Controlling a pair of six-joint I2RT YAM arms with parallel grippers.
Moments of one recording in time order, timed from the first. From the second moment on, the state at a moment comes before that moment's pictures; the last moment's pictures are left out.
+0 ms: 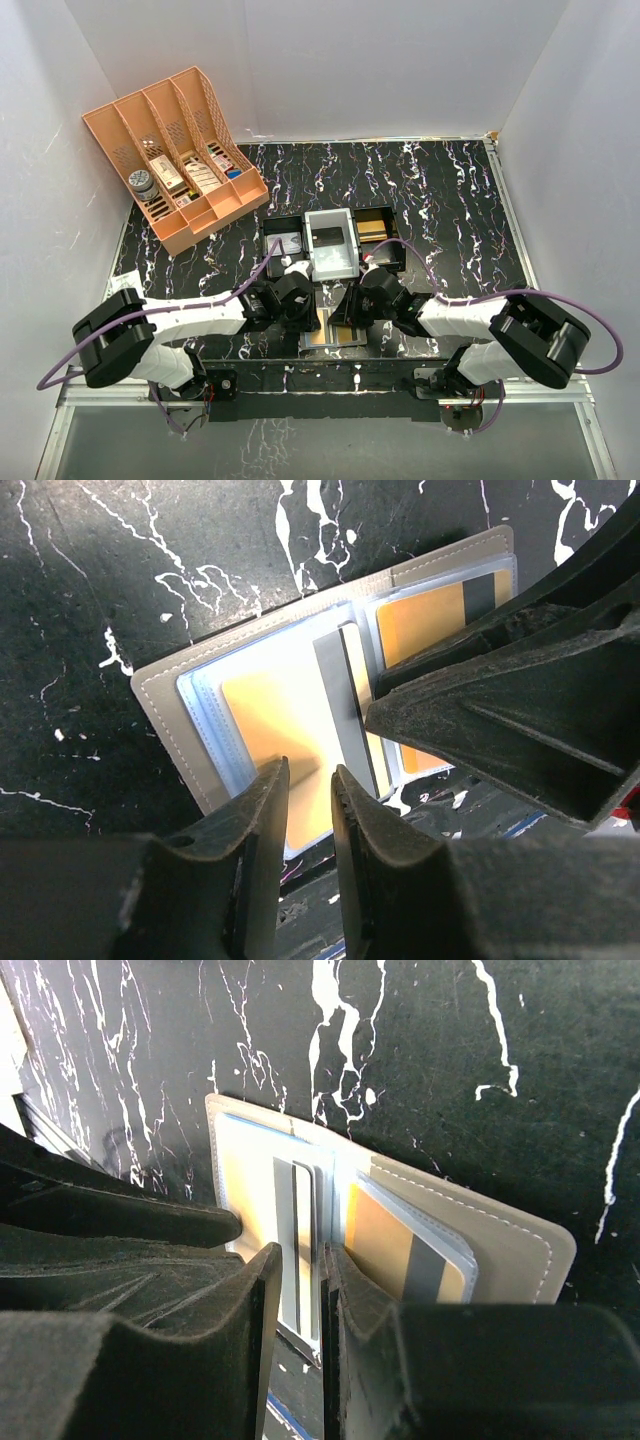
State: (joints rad) left arm -1.06 1.35 0.61 -0.20 -0.05 -0.89; right arm 0.86 1.33 0.37 0.25 -0.20 1.03
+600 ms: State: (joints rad) left arm -1.06 1.29 0.56 -0.18 -0.05 -0.90; right arm 0.85 1.34 0.34 0.31 -0.22 1.05
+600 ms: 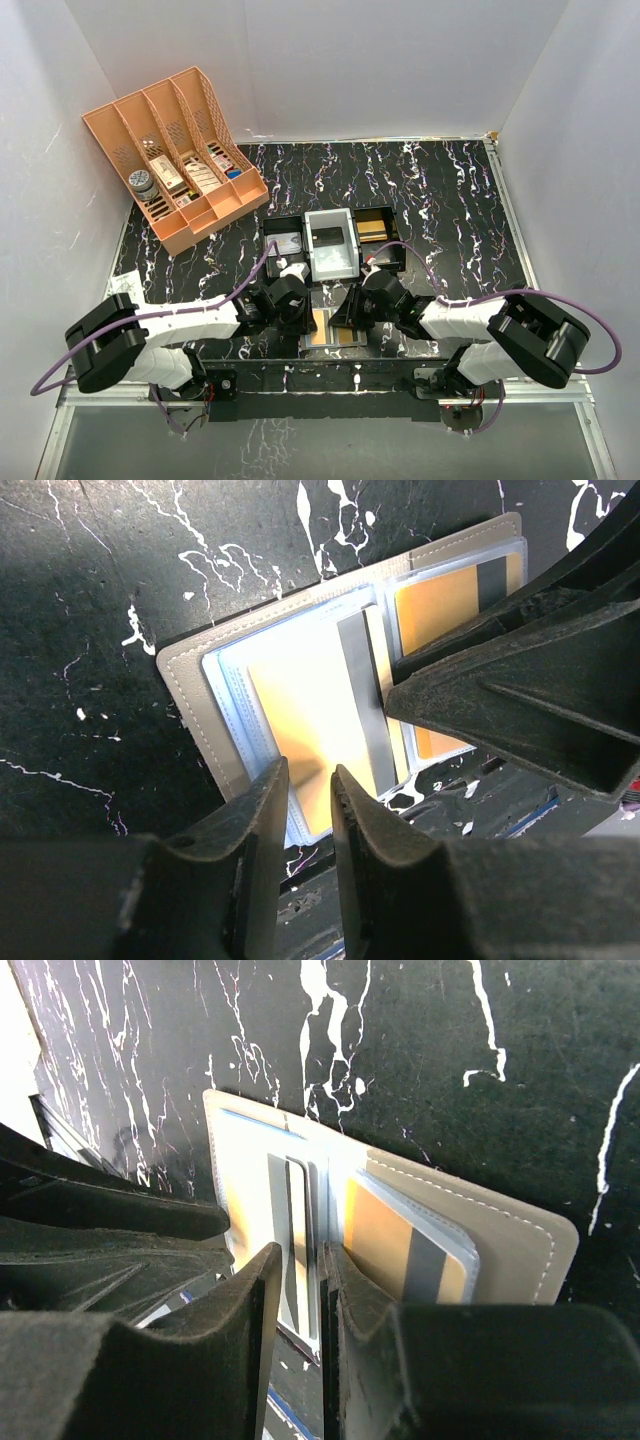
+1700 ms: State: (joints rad) left arm -1.06 1.33 0.56 -0.16 -0.05 -0.92; right arm 0.74 1.26 0.29 0.28 -0.32 0.98
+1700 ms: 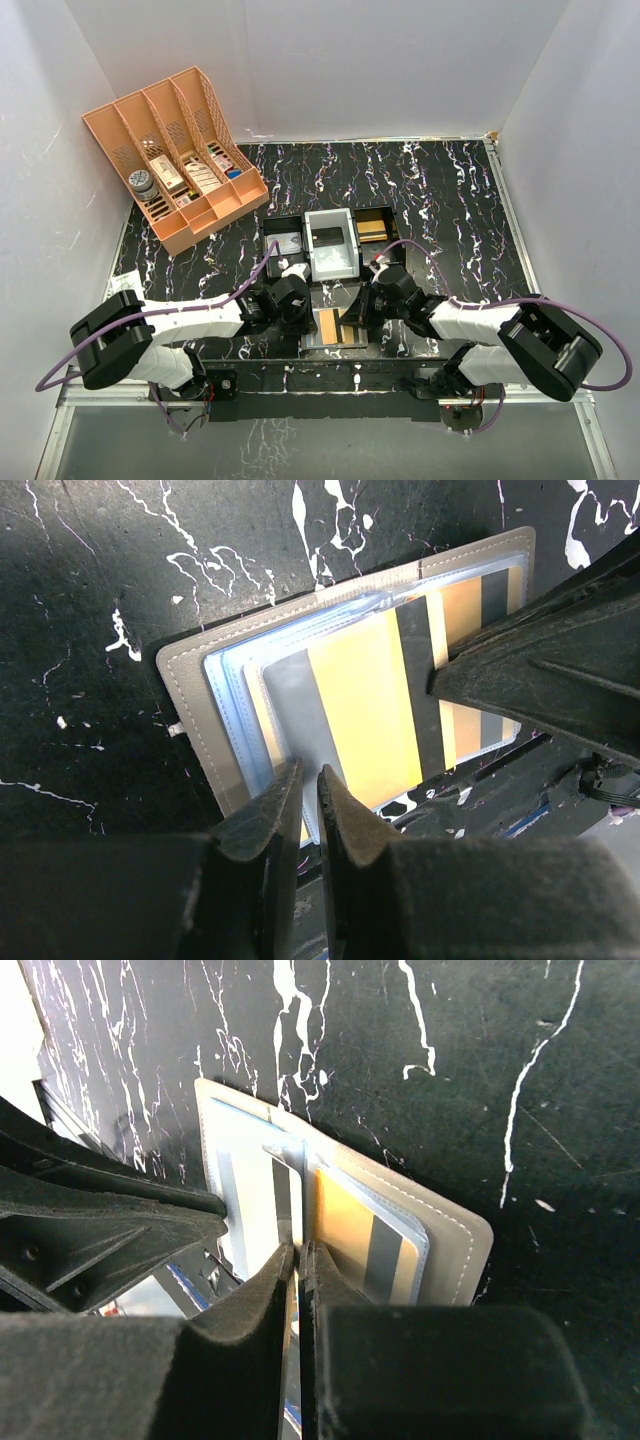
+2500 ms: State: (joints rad) left arm -1.06 1.34 0.69 -0.19 0.01 -0.83; right arm 0.72 1.26 0.29 0.26 -0.37 0.97
